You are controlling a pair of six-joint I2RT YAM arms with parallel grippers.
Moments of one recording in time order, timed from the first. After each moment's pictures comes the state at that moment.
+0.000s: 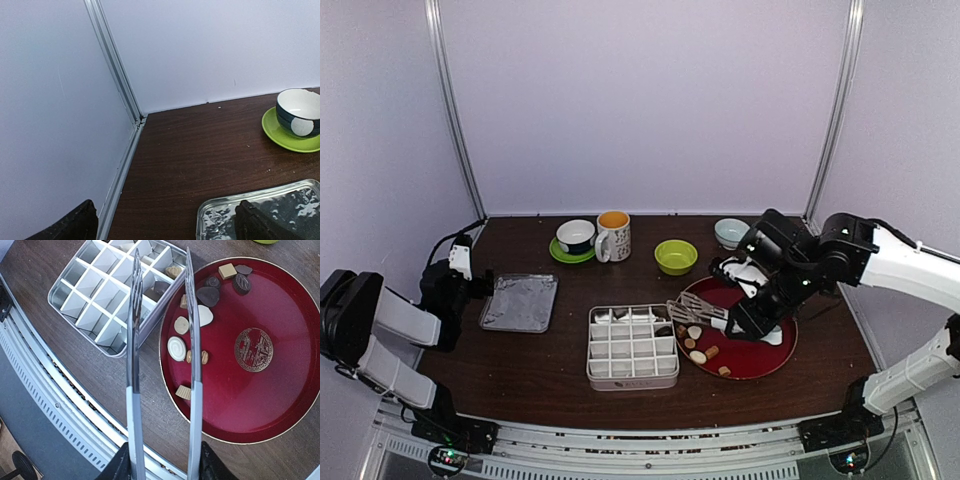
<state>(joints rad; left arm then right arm) -0.03 1.42 0.25 1.05 -0.18 0.23 0.97 1.29 1.23 -1.08 -0.01 0.29</state>
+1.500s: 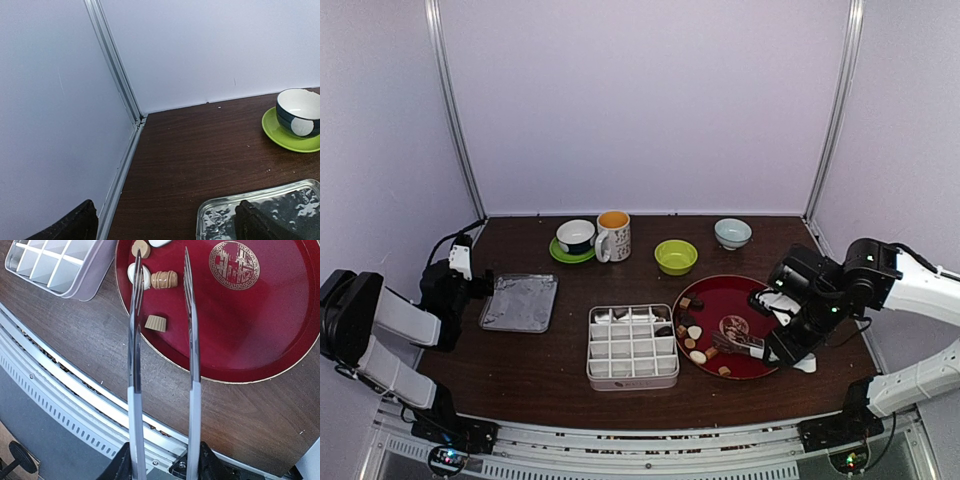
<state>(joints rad) -0.03 1.42 0.25 1.05 -0.18 0.23 0.96 1.11 1.03 -1.21 -0.01 0.44</state>
